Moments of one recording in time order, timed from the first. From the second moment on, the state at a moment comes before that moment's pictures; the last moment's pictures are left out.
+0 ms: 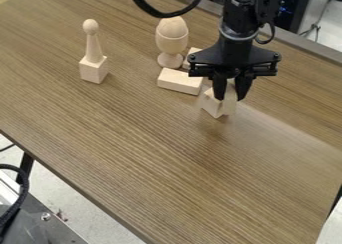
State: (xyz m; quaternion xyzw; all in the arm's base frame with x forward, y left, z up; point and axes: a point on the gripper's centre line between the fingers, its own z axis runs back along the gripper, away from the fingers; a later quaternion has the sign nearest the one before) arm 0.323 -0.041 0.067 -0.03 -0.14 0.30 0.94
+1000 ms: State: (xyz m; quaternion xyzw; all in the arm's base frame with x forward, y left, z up) arm 0.315 -0.032 0.066 0.01 -0.13 0.35 0.93
